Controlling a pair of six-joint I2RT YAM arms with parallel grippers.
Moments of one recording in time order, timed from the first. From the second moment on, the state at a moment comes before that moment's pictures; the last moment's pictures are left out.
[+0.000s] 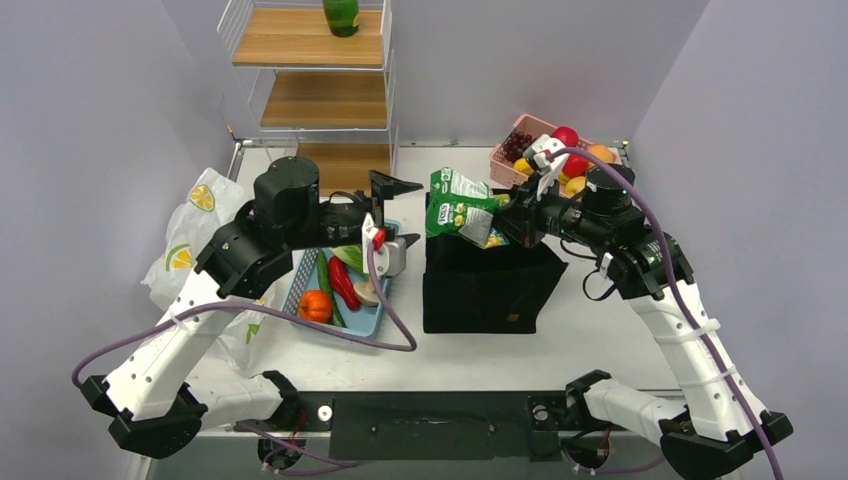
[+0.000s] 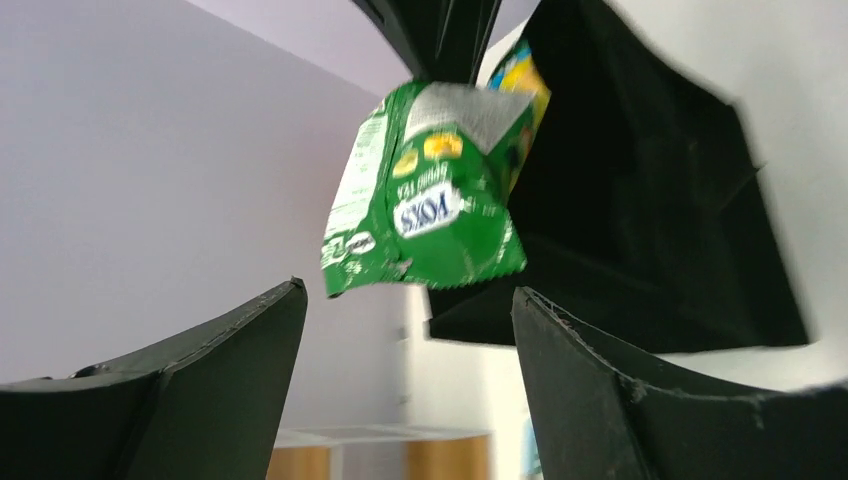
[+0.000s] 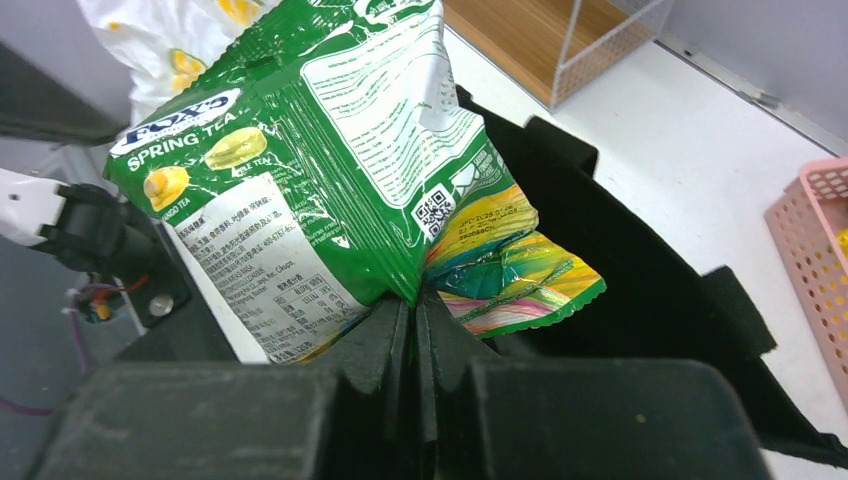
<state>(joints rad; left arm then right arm) -0.74 1.17 1.56 -0.63 0.58 0.91 0.45 1.05 1.37 -0.67 -0.47 -0.01</state>
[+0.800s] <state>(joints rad) -0.97 1.14 1.44 -0.62 0.41 1.48 0.61 1.08 1.52 -0.80 -0.54 0.00</state>
